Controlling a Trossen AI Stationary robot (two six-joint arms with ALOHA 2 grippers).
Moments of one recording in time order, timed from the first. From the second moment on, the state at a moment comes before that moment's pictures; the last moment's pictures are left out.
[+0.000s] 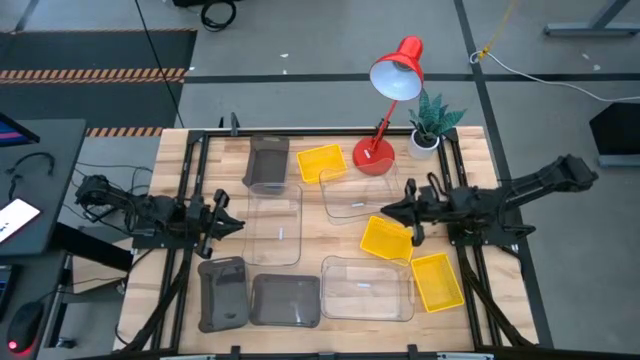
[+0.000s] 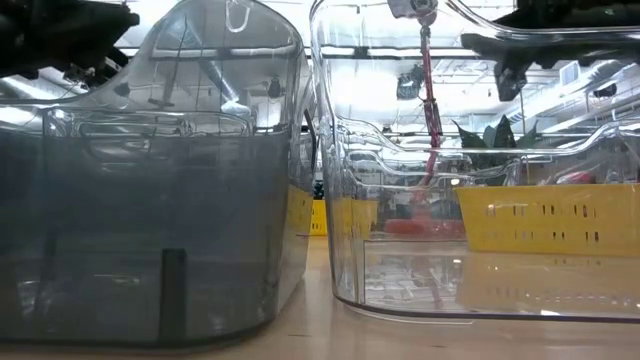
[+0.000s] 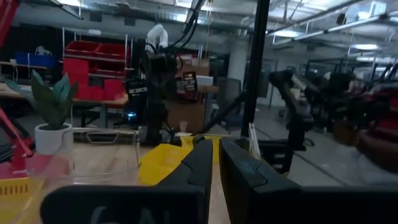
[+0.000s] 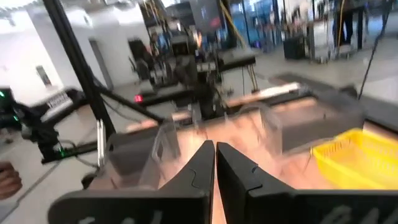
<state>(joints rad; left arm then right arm) -0.35 0.12 0.01 0.34 -0.23 -0.06 0.23 0.73 0.24 0.48 0.27 0.25</state>
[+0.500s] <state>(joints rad) -0.35 0.12 0.01 0.29 -0.23 0.01 0.36 1.05 0.53 0.25 0.33 0.32</state>
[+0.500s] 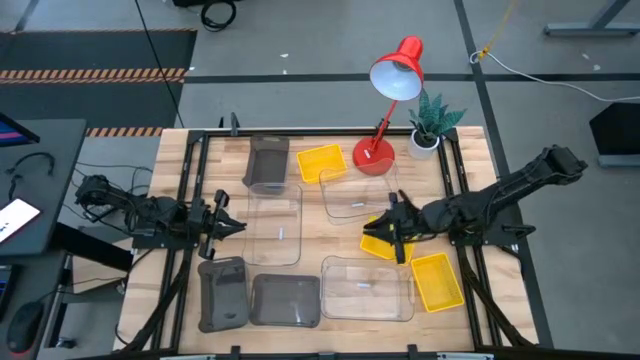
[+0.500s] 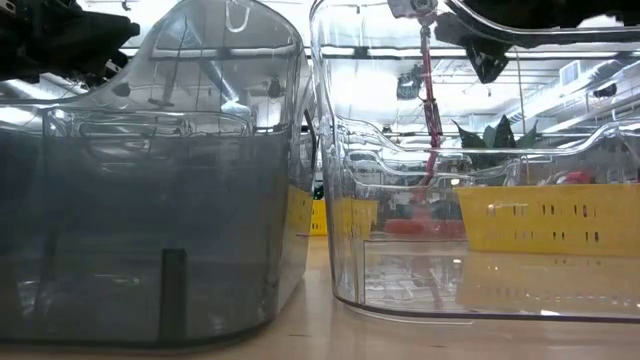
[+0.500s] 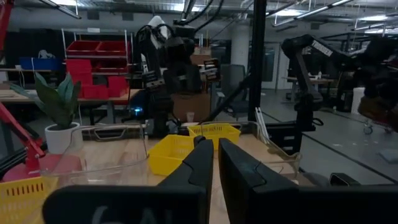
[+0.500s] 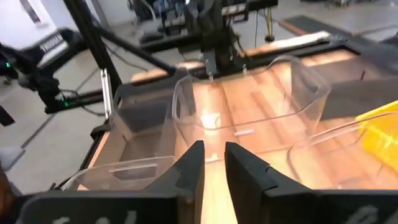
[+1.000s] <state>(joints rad) -0.35 0.12 0.01 0.29 -0.23 0.01 0.49 1.34 0.78 0.04 0.43 0.50</state>
